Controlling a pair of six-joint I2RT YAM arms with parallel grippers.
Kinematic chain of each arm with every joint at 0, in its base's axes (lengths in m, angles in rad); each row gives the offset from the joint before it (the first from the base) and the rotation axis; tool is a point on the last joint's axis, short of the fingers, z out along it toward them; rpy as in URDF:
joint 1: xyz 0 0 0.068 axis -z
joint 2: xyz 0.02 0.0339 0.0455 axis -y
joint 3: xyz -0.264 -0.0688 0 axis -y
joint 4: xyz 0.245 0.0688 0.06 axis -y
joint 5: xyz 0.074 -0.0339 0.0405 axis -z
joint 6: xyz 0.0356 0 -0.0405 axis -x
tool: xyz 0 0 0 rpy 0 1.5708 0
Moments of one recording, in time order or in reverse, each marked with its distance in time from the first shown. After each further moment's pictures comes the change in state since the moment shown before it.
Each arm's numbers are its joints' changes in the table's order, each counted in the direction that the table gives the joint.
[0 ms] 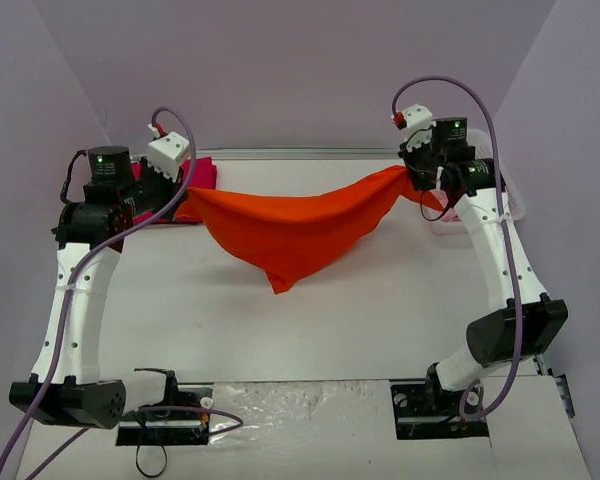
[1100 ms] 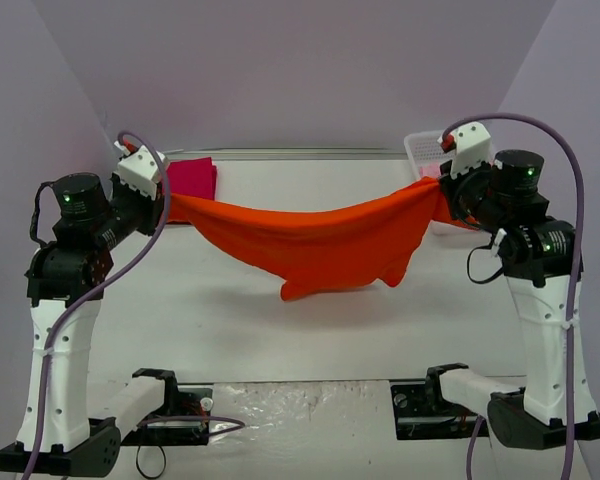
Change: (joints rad) left arm 0.000 0.241 -0.050 0.029 -0.103 0.039; right arm 0.000 0.440 -0.030 -0.161 -0.028 -0.001
